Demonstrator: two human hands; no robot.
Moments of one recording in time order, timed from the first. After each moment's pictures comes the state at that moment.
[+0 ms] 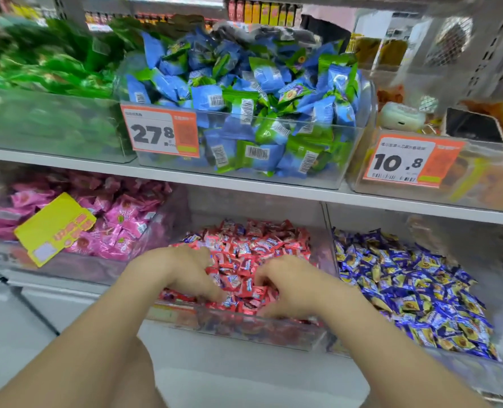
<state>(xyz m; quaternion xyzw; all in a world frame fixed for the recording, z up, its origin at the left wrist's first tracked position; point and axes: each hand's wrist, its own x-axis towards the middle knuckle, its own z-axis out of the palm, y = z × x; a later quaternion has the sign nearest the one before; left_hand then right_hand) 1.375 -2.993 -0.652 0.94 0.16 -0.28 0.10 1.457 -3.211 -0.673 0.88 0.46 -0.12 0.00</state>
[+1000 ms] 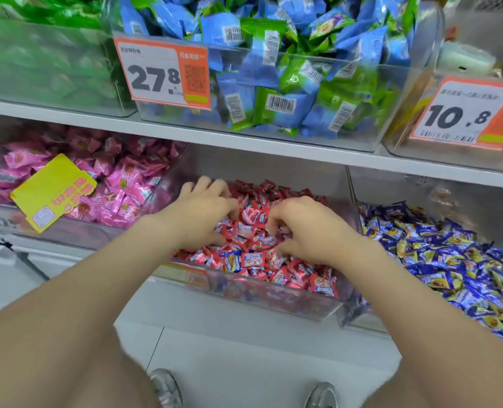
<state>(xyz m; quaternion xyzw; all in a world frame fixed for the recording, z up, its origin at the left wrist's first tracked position) 1.406 -2.967 -0.685 1.00 -0.03 0.01 -0.02 1.491 -3.192 -0.671 0.89 0.46 -0.04 -0.07</state>
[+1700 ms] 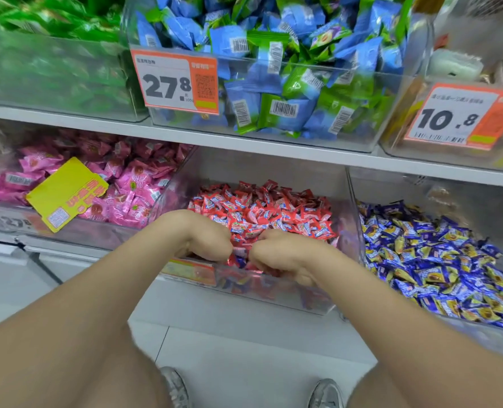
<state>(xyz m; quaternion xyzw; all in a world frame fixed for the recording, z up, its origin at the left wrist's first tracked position) 1.385 -3.002 -0.653 0.93 0.12 -0.34 0.10 1.430 -3.154 -0.679 0.88 0.13 -0.37 -0.28</state>
